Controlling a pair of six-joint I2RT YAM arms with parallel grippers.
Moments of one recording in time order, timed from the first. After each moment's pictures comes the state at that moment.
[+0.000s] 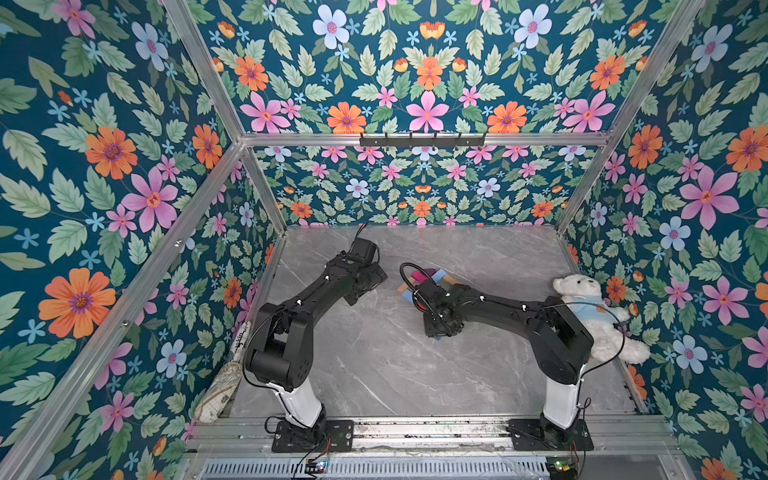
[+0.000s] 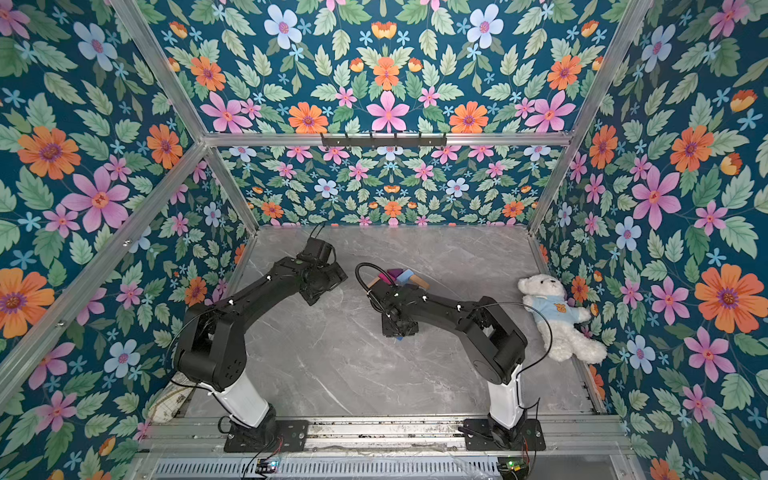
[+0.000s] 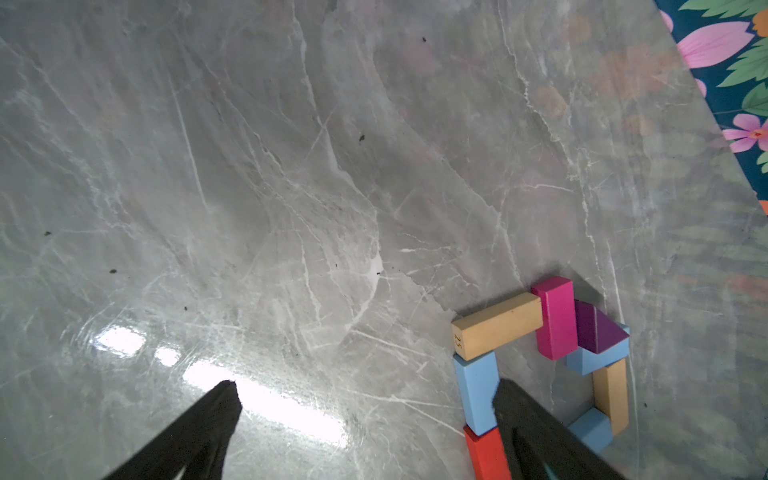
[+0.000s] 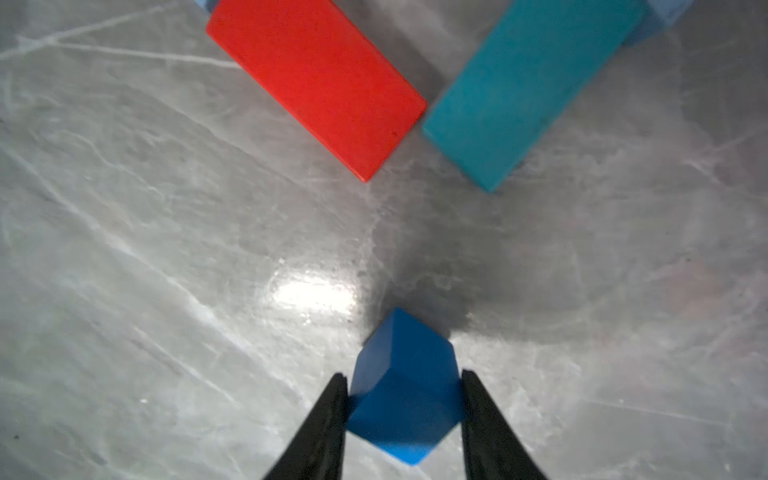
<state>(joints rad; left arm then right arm) -0.38 1.72 1.28 -0.66 -0.09 -0.96 0.87 1.93 1.36 -0.81 0.09 0.74</state>
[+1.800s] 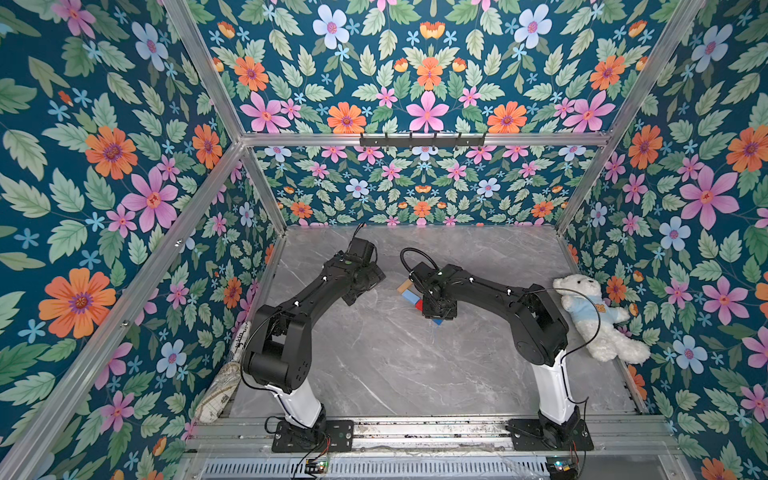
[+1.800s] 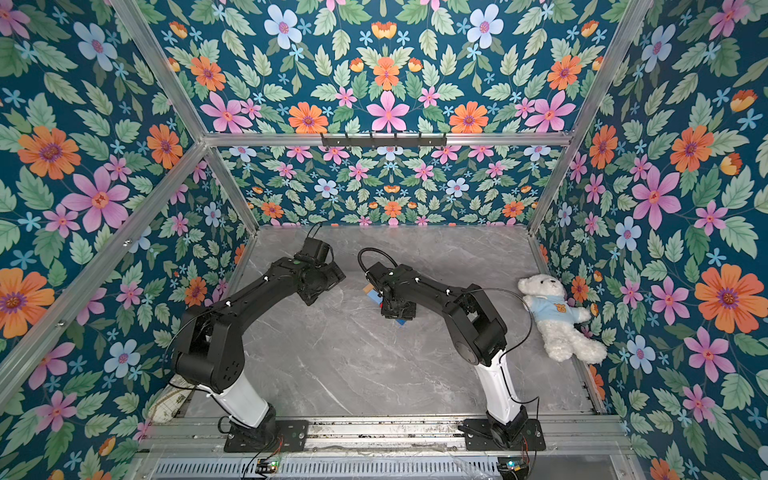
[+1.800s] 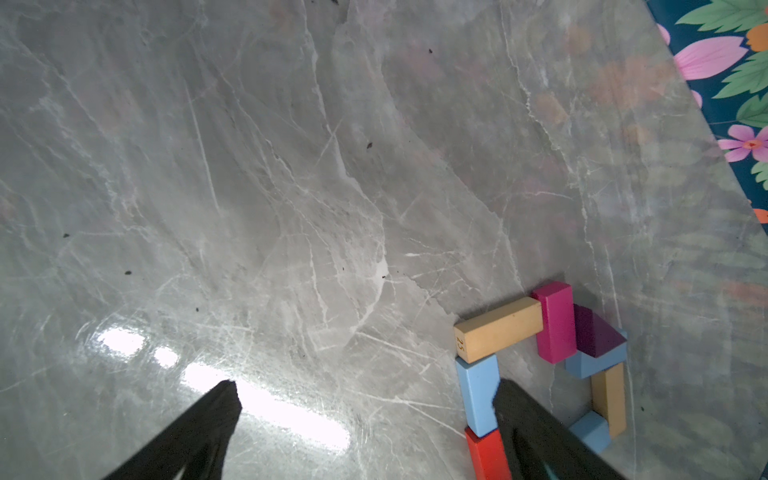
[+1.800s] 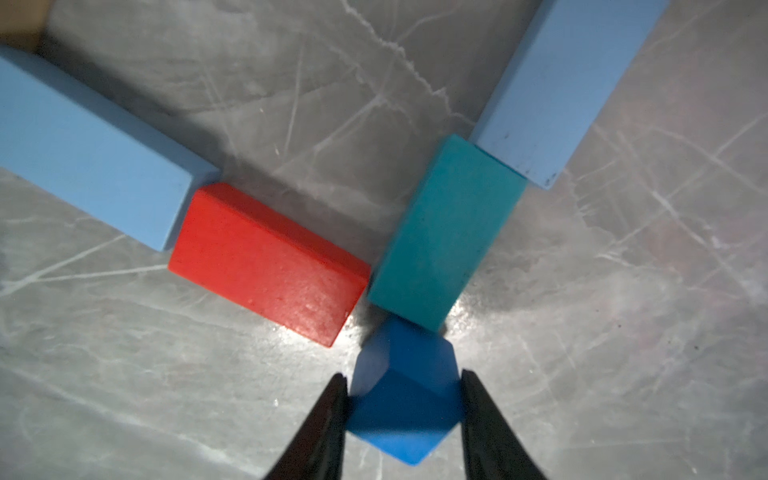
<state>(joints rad) -0.37 1.70 1.27 -0.66 -0.09 -0.96 0.79 2.10 1.62 -0.98 0.15 0.84</state>
